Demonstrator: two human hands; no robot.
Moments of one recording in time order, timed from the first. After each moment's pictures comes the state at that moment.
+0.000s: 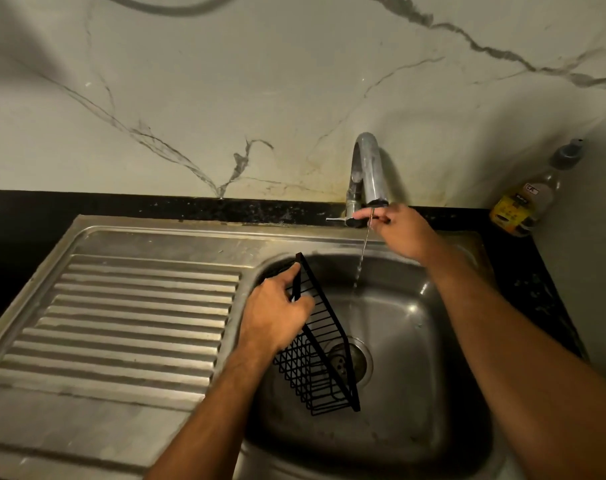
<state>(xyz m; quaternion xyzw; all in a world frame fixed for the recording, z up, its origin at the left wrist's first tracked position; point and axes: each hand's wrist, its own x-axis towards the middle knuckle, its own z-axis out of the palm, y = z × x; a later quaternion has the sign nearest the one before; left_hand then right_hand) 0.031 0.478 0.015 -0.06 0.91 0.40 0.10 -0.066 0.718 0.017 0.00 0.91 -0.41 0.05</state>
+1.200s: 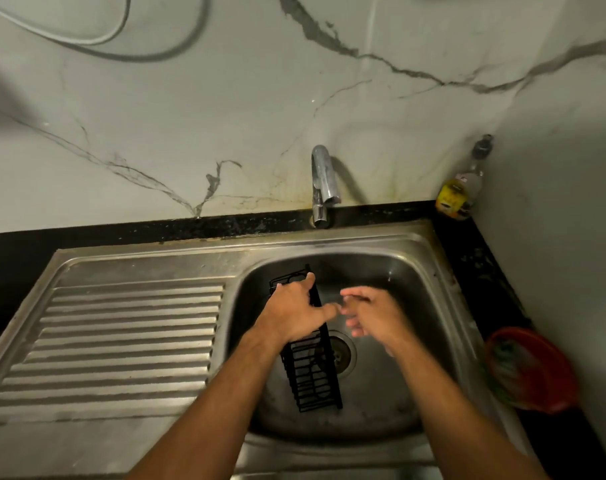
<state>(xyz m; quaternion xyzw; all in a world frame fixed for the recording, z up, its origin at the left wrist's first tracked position) 0.025 0.513 0.003 0.10 0.92 0.27 0.25 0.075 0.677 -0.032 0.25 0.73 -0.62 0.12</state>
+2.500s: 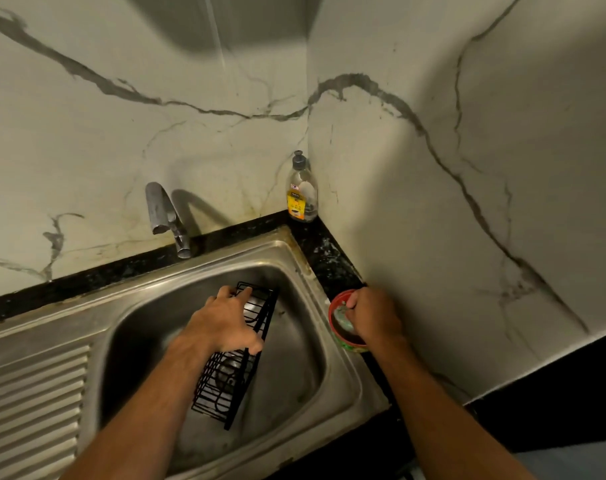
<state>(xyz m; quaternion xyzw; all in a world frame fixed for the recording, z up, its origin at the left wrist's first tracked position) 0.066 0.614 0.030 0.27 0.93 0.02 0.25 0.196 0.851 -0.031 0.37 0.91 -0.20 0.04</state>
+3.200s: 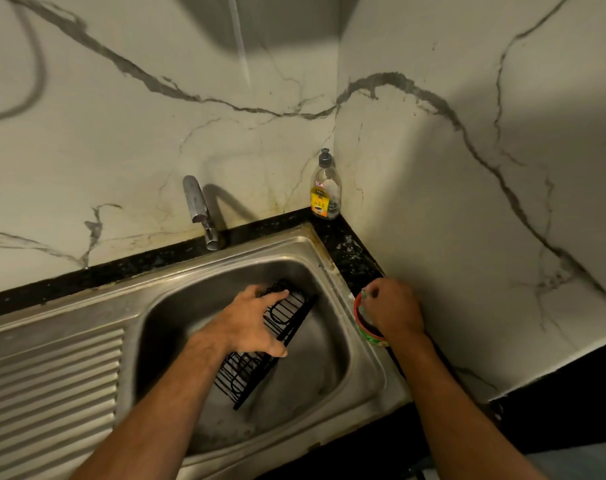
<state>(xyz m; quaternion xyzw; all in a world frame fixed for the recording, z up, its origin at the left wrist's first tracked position) 0.068 0.581 0.021 0.34 0.89 0.11 0.28 0.199 0.823 -0.011 0.37 0.90 -0.22 -0.07</state>
